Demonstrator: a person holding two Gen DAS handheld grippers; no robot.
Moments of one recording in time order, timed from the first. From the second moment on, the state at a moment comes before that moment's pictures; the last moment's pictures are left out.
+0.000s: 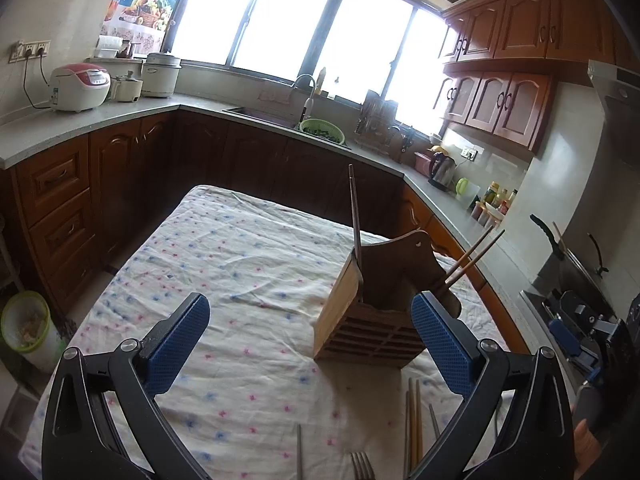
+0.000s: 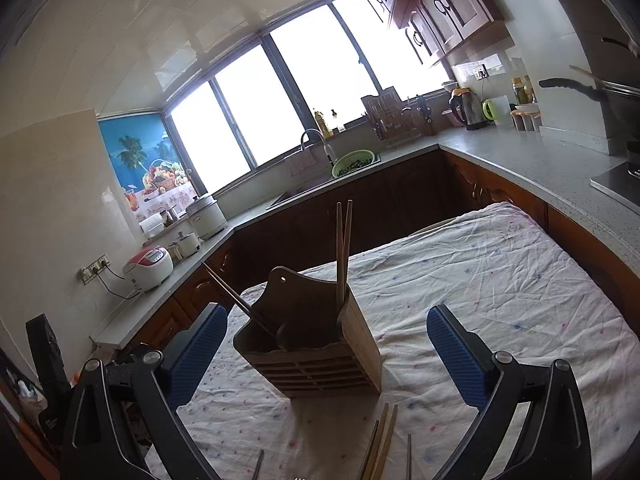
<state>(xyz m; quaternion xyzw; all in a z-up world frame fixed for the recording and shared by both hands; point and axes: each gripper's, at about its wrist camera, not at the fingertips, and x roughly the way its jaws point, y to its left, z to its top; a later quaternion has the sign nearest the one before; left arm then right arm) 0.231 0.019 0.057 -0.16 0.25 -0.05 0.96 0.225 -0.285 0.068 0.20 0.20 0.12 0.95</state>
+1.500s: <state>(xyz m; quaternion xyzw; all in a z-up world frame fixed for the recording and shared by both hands) 0.121 0.010 0.000 -0.09 0.30 -0.05 0.95 0.101 -0.281 0.016 0.13 0.25 0.10 0.95</state>
